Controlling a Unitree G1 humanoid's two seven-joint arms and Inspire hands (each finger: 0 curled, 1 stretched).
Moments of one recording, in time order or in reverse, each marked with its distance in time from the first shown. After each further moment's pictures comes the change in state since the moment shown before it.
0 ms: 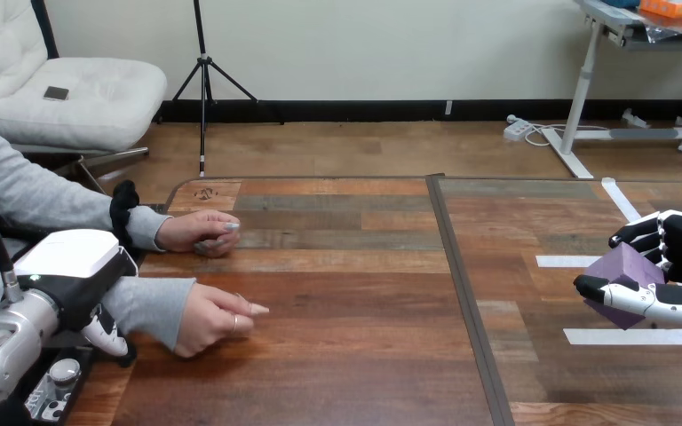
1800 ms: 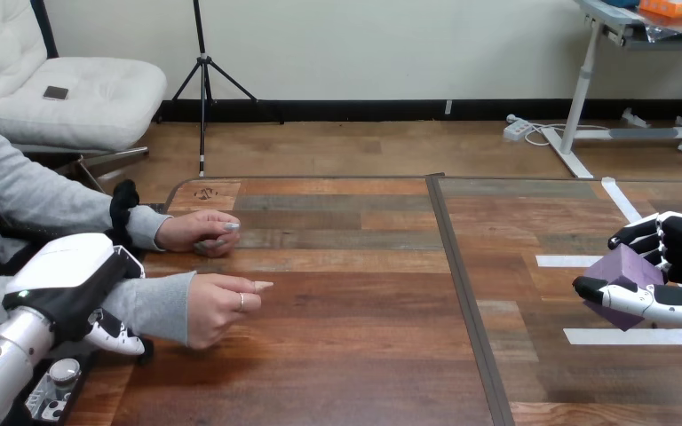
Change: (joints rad) left arm 0.092 0.000 0.071 -0.013 -0.137 -0.131 0.084; right arm 0.000 0.002 0.000 0.000 -0.022 0.004 -0.010
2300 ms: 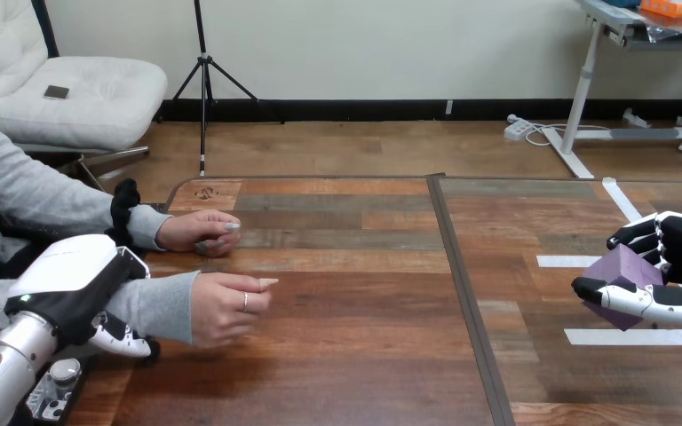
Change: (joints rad) left arm 0.061 -0.001 0.036 -0.103 -0.015 0.016 -0.014; right arm 0.000 0.000 0.000 0.001 -0.003 -0.010 0.000
